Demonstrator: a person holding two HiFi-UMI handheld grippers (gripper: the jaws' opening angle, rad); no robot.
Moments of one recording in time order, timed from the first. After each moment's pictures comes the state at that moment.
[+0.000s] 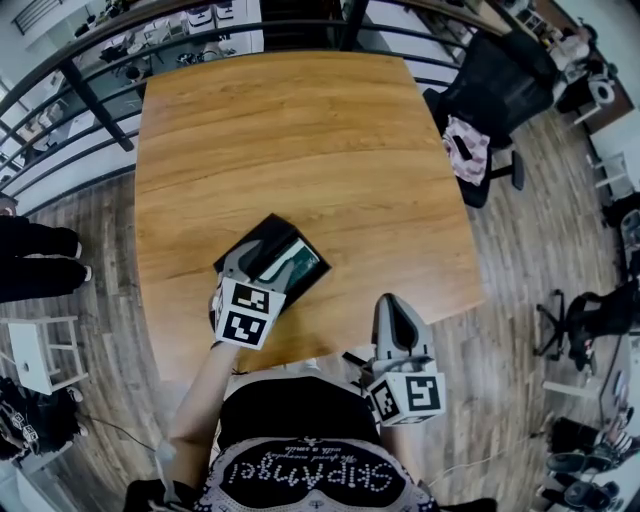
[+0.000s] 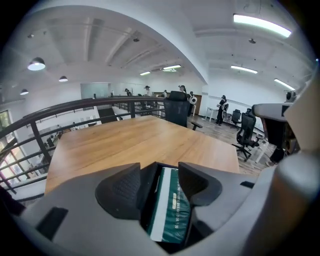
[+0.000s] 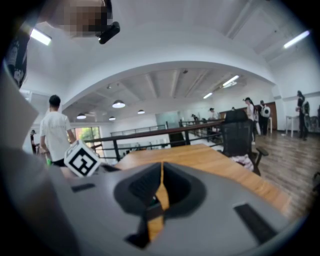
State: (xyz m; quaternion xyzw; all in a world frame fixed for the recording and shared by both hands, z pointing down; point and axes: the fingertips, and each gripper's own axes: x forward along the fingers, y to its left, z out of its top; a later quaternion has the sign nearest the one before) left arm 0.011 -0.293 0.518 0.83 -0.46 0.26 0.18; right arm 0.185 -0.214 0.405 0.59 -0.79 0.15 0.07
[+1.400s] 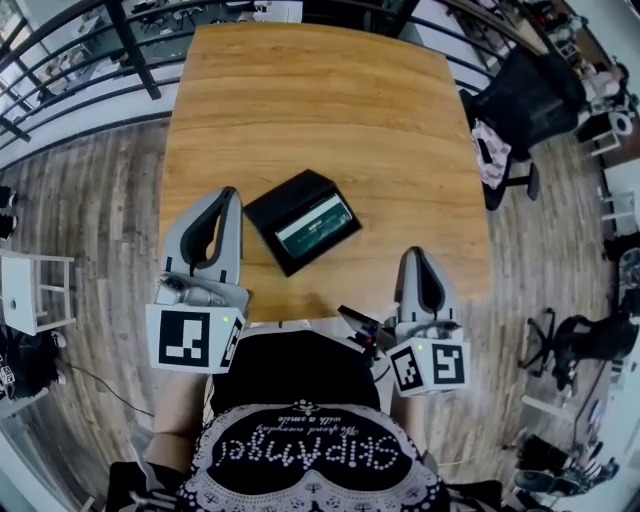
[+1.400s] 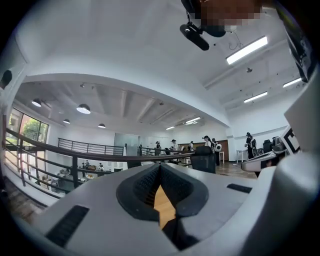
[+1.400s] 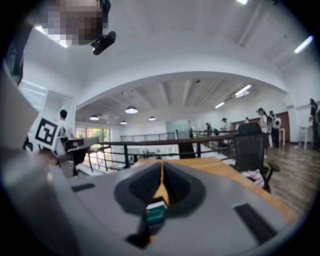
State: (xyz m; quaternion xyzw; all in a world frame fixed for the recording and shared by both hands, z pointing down) left arm -0.125 -0.217 0.304 0.78 -0.63 -0.01 0.00; right arm 0.127 -0.209 0.350 0.55 -0.83 0.09 0.05
